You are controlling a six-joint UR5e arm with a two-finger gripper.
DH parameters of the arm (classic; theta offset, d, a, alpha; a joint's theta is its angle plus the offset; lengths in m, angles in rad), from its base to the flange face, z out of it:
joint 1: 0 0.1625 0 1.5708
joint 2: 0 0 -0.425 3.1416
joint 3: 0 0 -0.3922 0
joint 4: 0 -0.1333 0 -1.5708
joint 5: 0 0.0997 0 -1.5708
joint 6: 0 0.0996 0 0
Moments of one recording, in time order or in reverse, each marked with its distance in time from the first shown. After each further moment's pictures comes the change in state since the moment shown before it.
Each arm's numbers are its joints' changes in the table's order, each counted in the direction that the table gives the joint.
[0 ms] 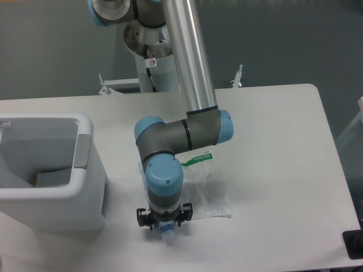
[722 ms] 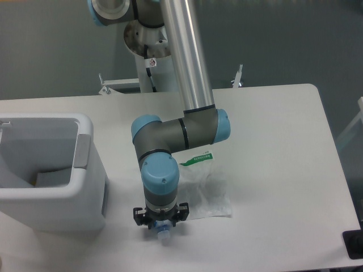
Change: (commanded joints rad) arm -0.002 0.009 0.003 0.000 -0.006 0.000
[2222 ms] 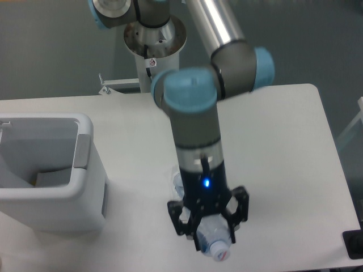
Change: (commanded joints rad) arm 0.092 0.259 -0.278 -0.198 0.000 0.002
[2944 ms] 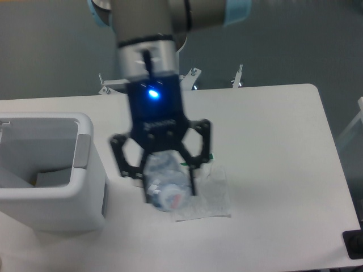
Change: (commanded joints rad) arm -0.190 0.111 -0.009 0.000 0.000 -0.048
